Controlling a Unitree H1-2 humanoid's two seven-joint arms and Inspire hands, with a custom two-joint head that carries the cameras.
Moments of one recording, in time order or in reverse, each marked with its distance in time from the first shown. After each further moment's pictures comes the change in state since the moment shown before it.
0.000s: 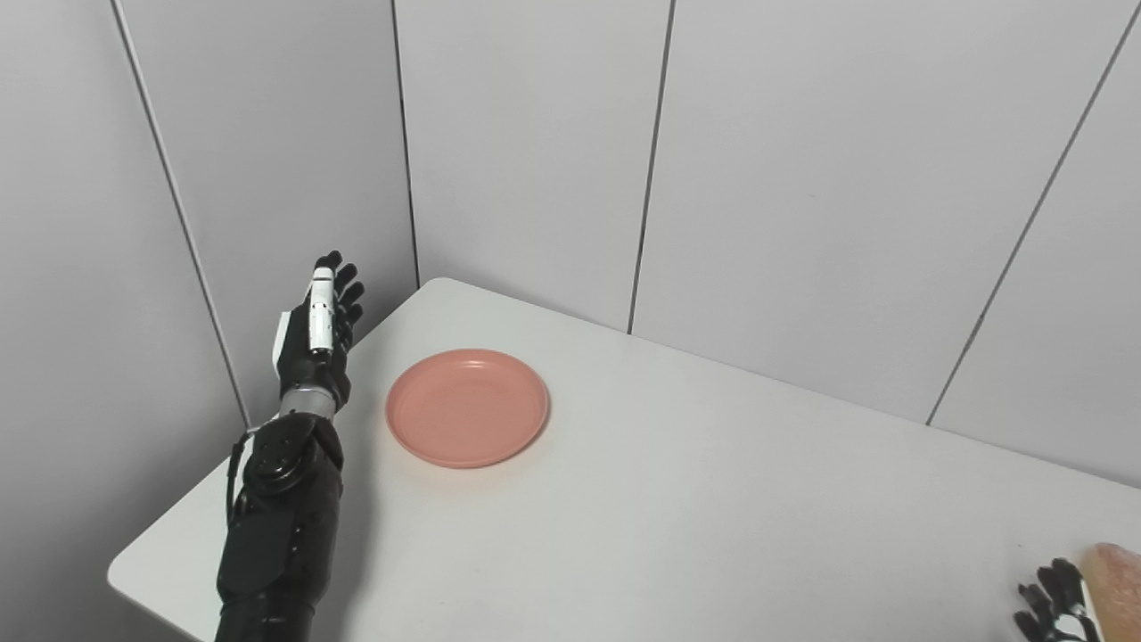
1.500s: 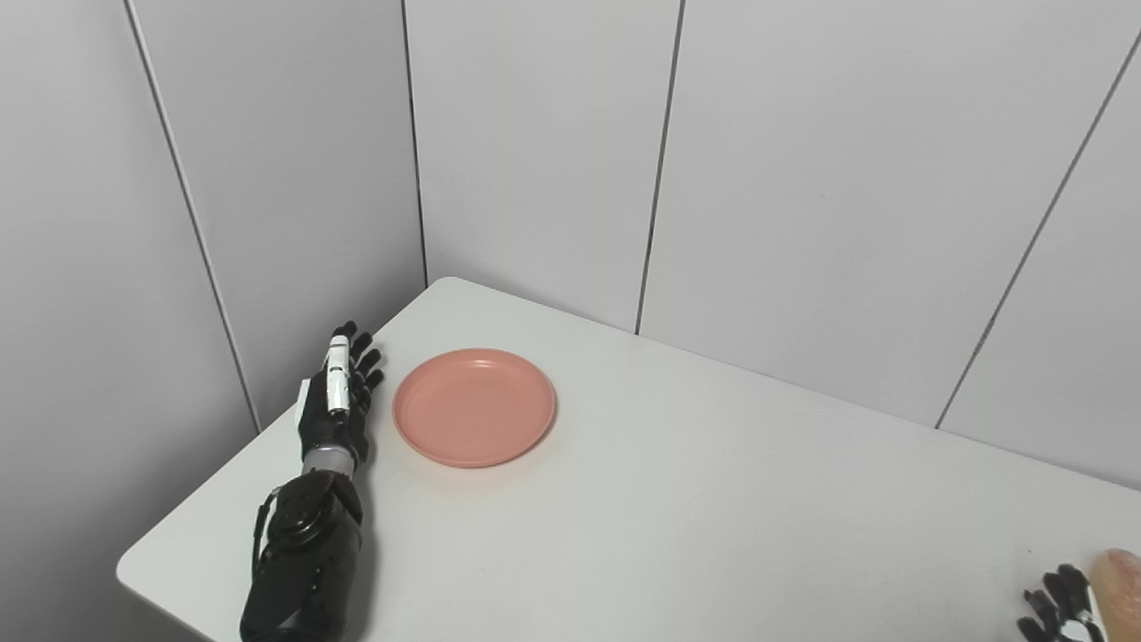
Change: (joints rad) left arm 0.043 -0.052 0.003 0.192 -0.060 -0.156 -0.022; right arm 0.004 -0.001 0.000 -0.006 0.003 0.010 0.005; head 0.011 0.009
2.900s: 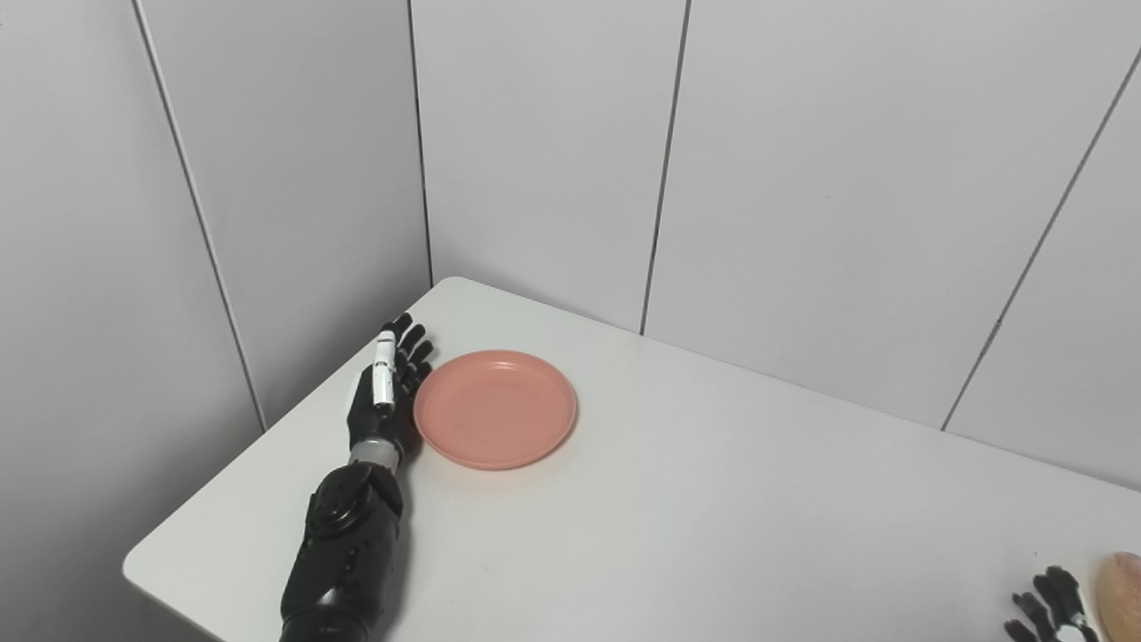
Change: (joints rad) left arm -0.073 -0.021 -0.072 0.106 -0.093 0.003 -0.120; right arm 0.012 0.004 0.004 -0.020 -0.023 0.000 0.004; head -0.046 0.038
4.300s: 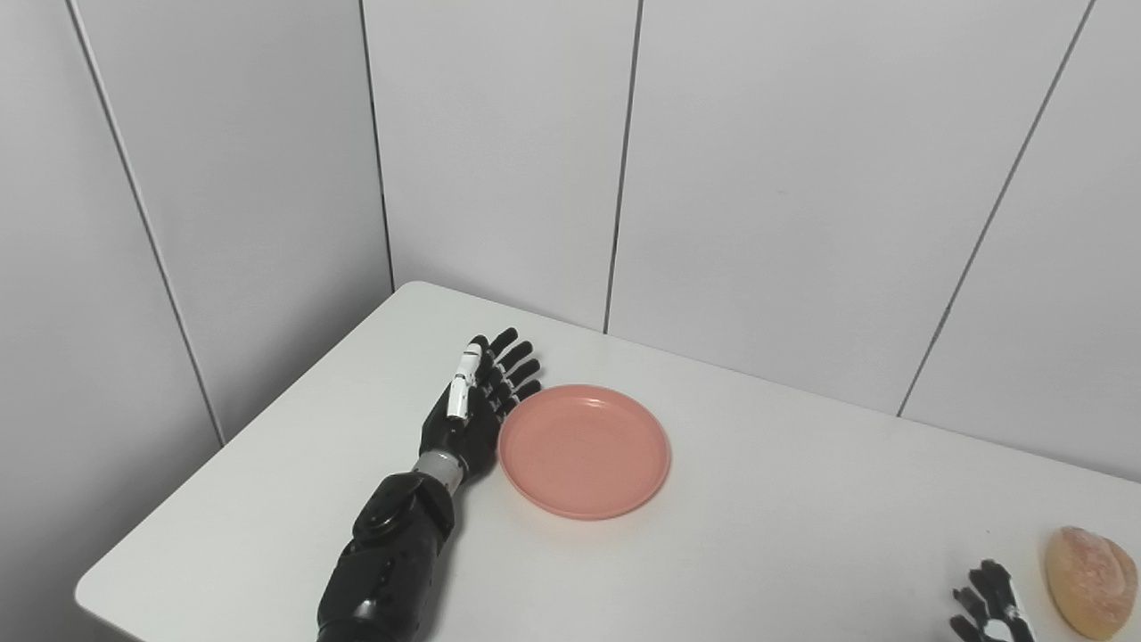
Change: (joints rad) left arm -0.047 -0.088 -0.139 -0.009 -0.040 0.117 -0.143; right arm 0.055 0.023 0.036 -0.082 -0.077 0.021 -0.031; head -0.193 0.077
